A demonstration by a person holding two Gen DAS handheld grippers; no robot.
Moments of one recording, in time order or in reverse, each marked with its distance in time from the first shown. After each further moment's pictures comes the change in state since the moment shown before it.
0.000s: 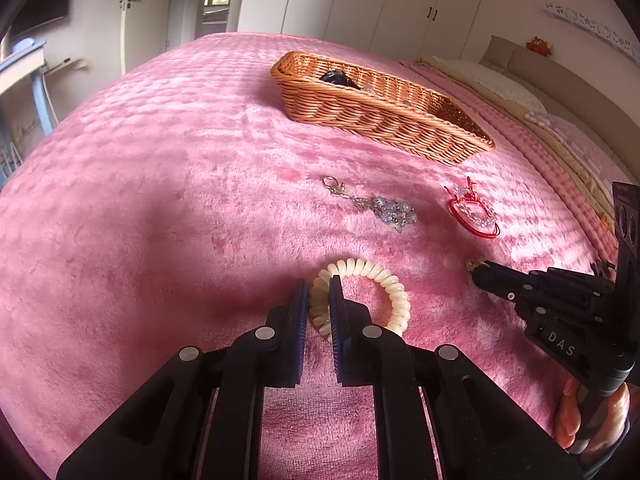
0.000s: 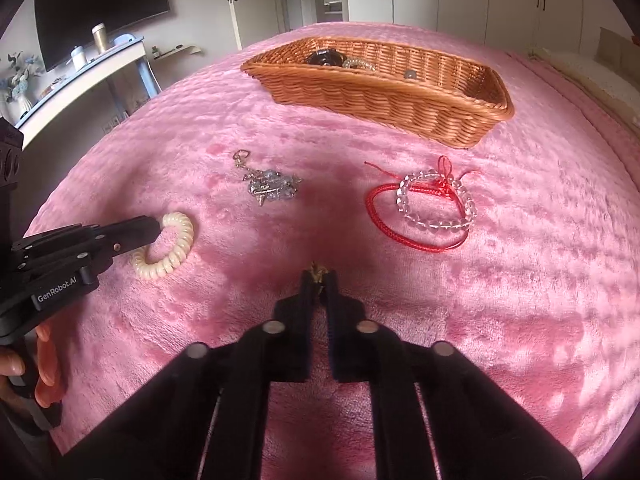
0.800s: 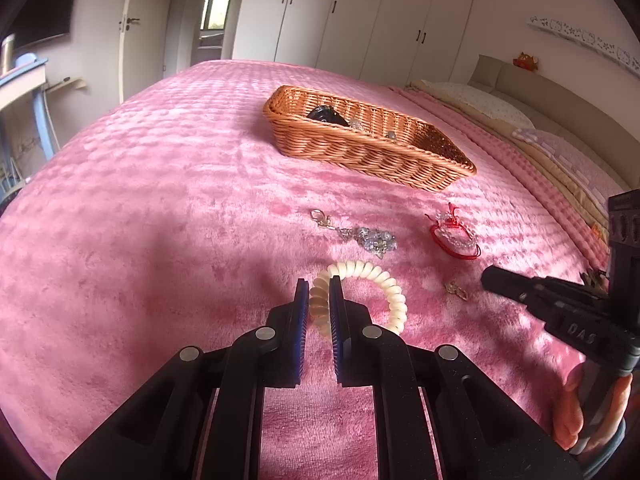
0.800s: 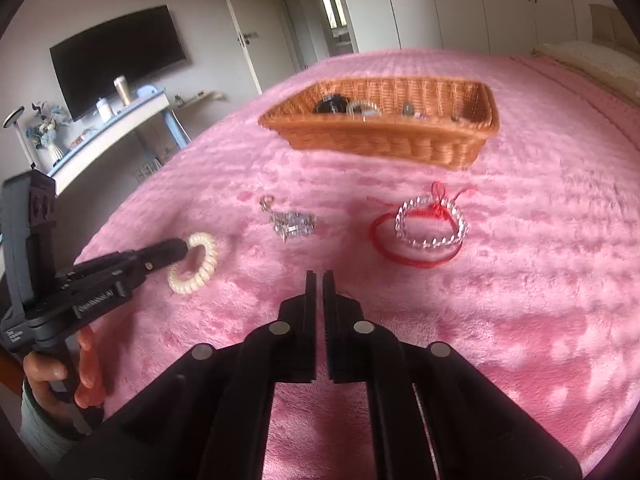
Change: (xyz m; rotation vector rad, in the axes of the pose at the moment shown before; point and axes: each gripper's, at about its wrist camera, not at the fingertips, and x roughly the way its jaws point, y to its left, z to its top) left arm -0.021 -0.005 0.003 0.017 -0.101 -0.025; right arm -0.023 -0.017 -0.002 0.078 -0.078 0.133
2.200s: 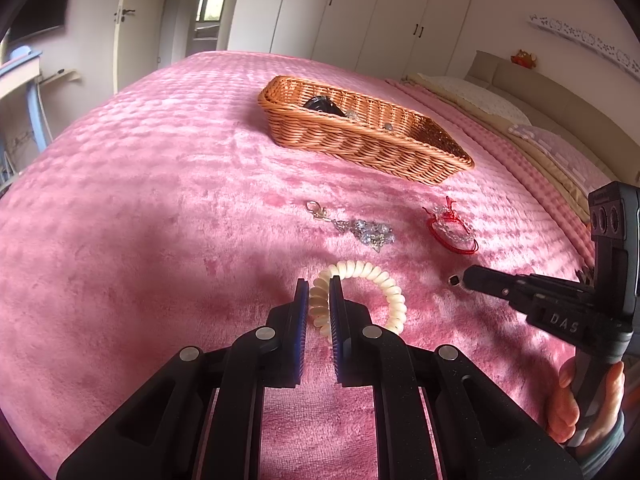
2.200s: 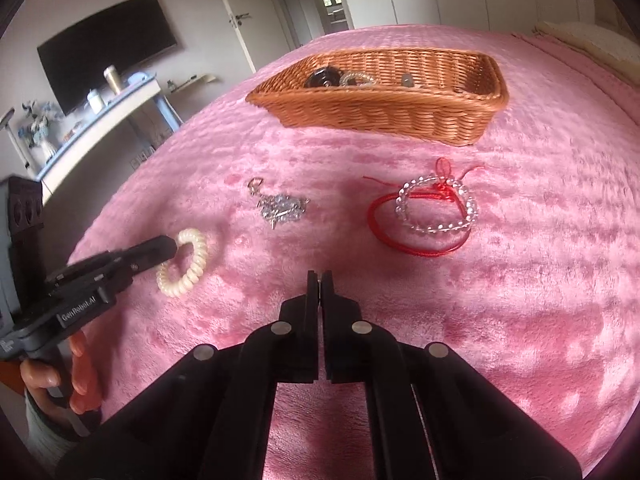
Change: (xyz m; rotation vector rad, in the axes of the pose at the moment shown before) left arm 0.007 0.001 0.000 -0.009 0.028 -0.021; right arm 0.011 -0.011 0.008 0.058 0.034 0.044
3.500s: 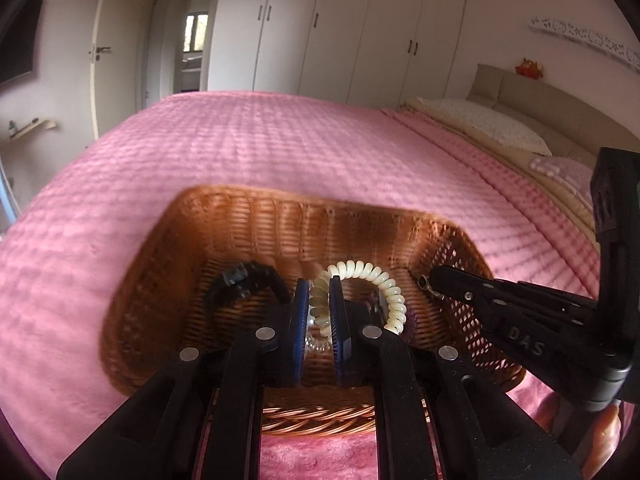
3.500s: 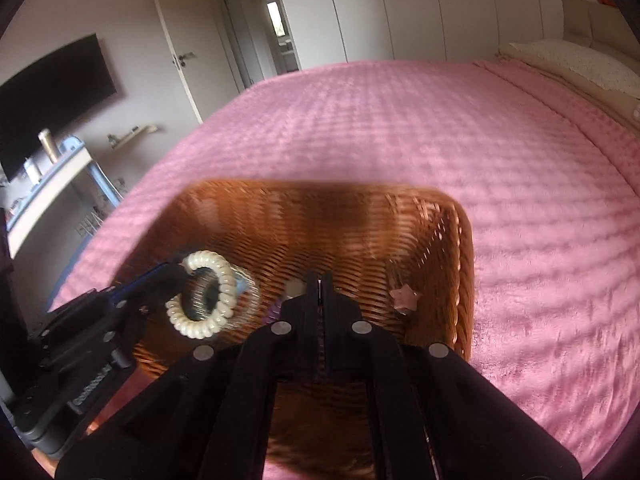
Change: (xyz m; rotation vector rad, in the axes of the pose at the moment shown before) left arm 0.151 -0.061 0.175 0.073 -0.087 0.020; right arm 0.091 -0.093 0.186 0.057 -0.080 -0.189
